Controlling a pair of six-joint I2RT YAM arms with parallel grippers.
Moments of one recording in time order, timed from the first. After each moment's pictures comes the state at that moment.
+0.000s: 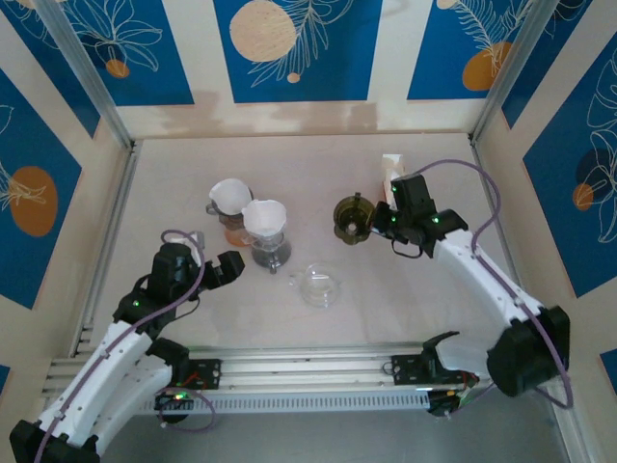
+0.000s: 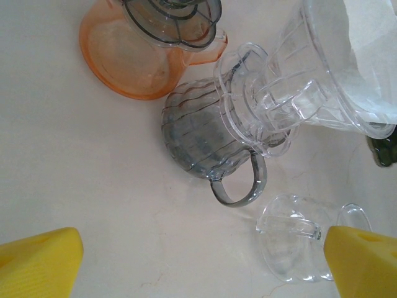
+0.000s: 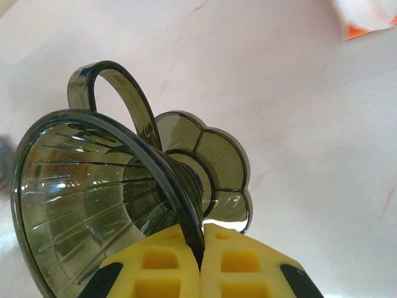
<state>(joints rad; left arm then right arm) -0.39 0.62 0.52 -0.55 0.14 -0.70 0.38 1.20 1.01 -0.67 -0.12 0.70</state>
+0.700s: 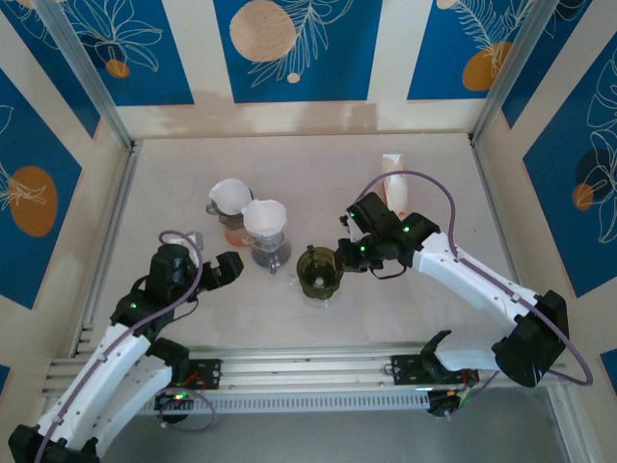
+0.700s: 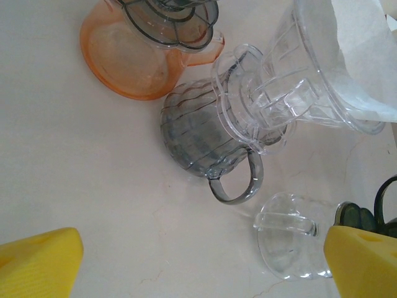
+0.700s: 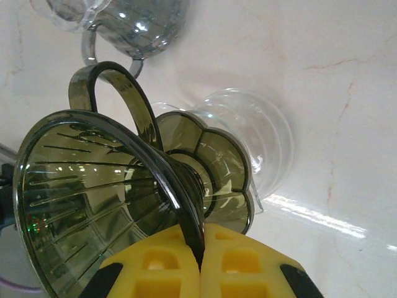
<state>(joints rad) -0.39 0.60 0.53 -0.58 0.13 -0.70 0.69 1.26 1.10 -0.93 -0.25 0.60</state>
